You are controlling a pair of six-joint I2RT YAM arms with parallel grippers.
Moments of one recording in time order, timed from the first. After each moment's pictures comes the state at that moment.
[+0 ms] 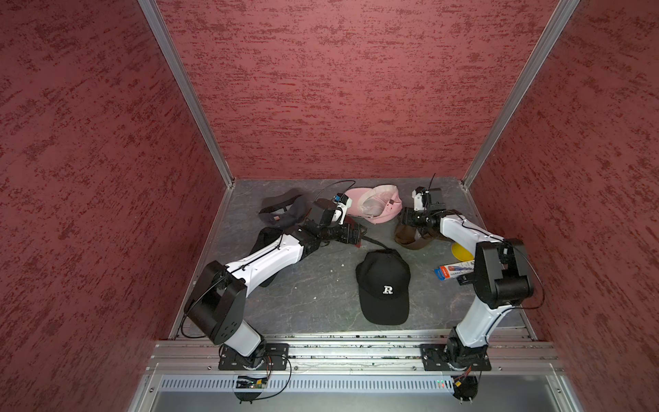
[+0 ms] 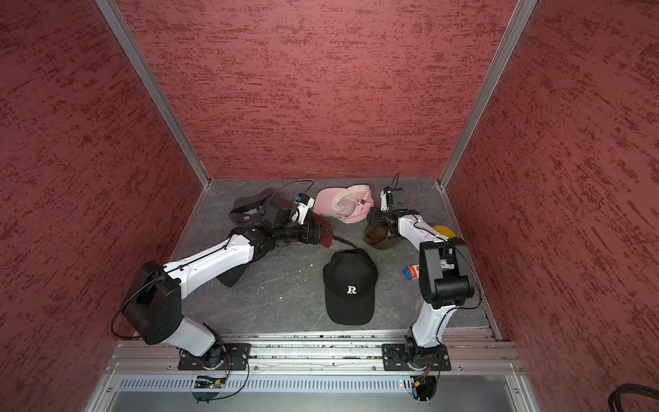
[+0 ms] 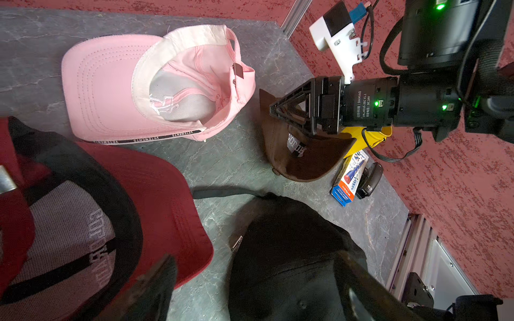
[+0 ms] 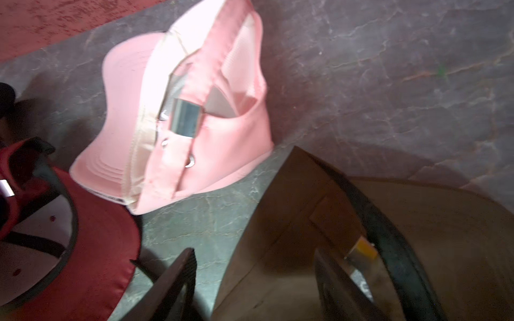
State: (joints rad) left arm -0.61 1.56 1.11 -0.12 0.29 -0.37; right arm 0.09 1.80 1.22 -0.29 -0.19 0.25
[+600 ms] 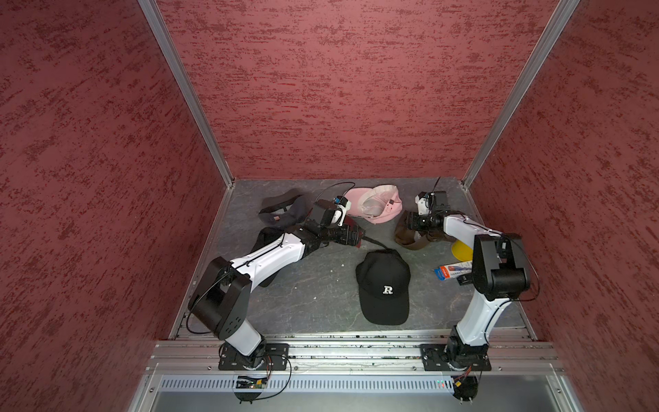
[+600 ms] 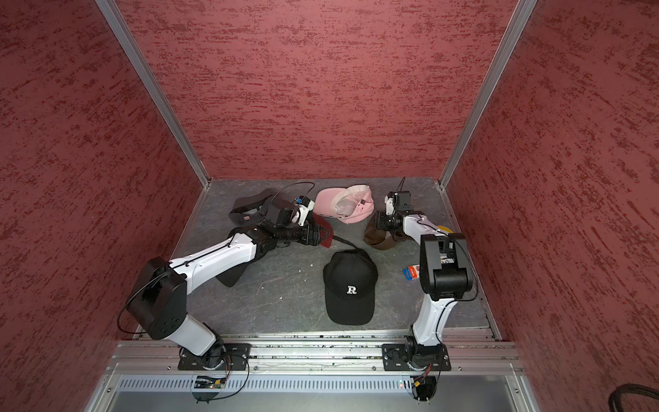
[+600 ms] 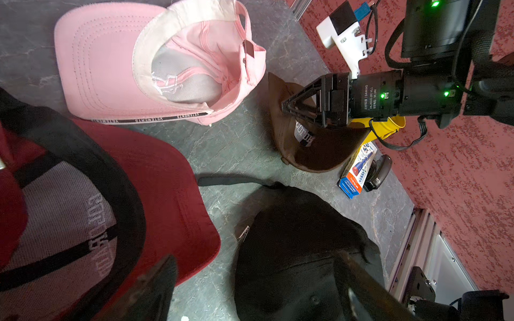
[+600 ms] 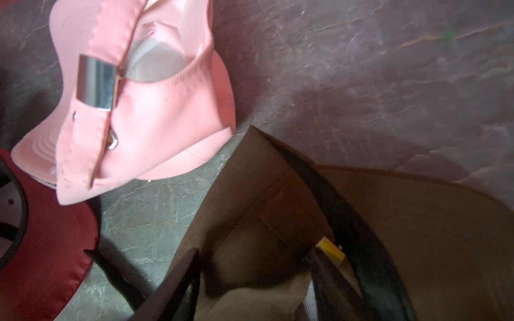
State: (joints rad) left arm -0.60 1.60 1.11 -0.14 0.32 -0.38; right arm 0.03 1.86 1.21 -0.29 -0.28 0.17
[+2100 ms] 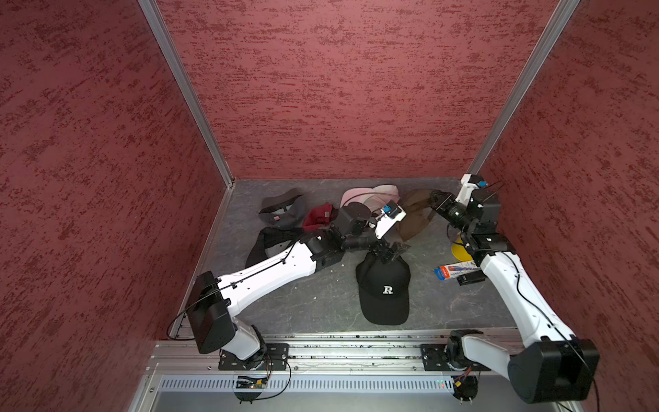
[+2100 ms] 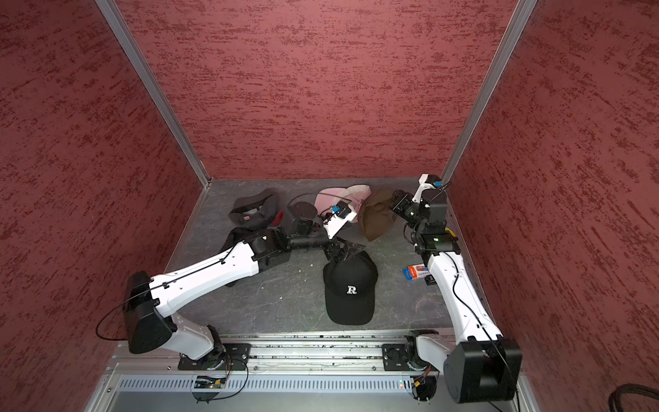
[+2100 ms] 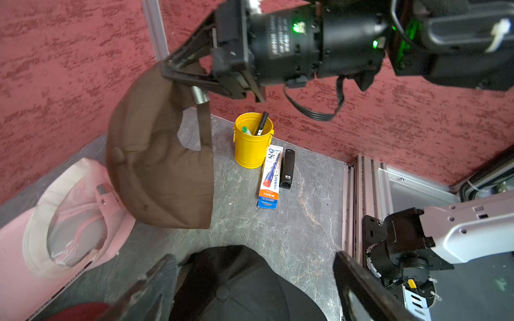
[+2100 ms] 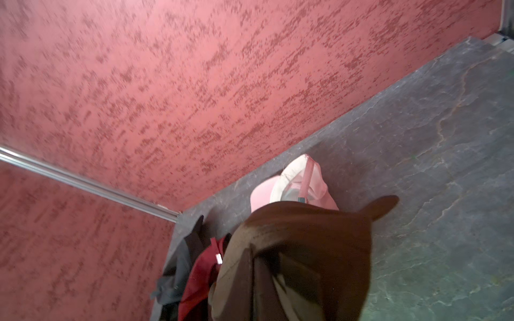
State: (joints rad) left arm -0.98 1.52 1.35 -0.18 0.23 0.02; right arm 0.03 1.13 1.02 -0.12 -0.22 0.75
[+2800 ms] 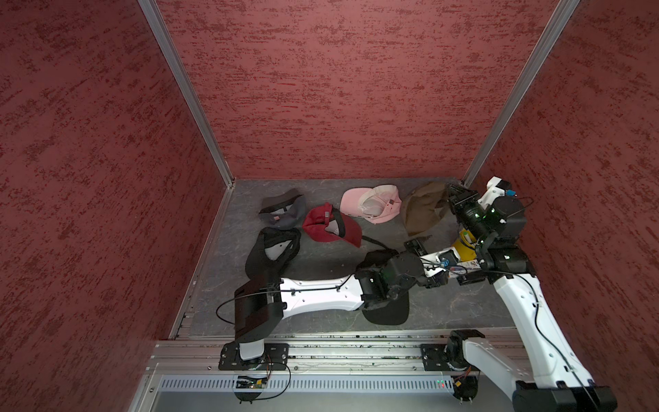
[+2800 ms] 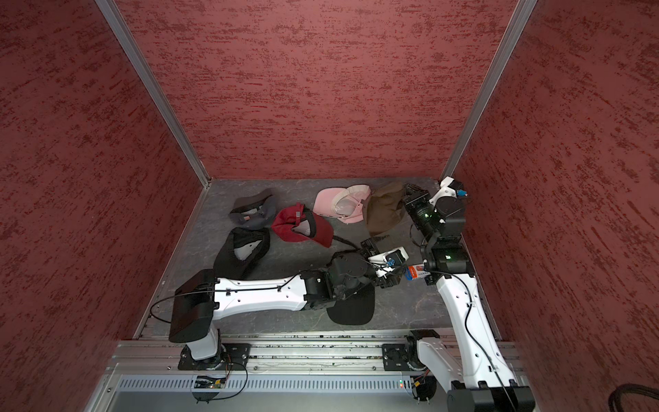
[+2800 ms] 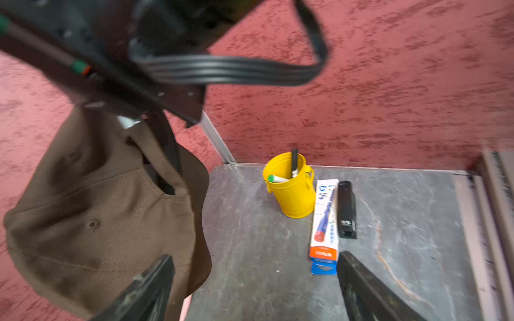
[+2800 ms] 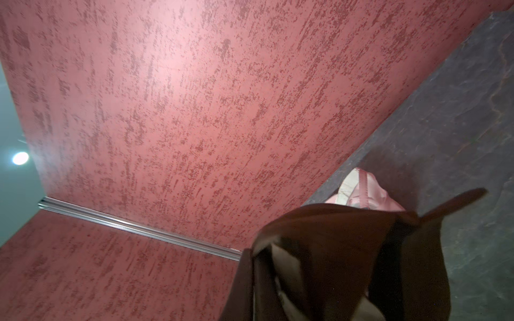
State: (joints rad) left arm -1.29 1.80 1.37 0.33 -0.38 0.39; right arm 0.03 0.96 1.01 -0.09 -0.18 1.12
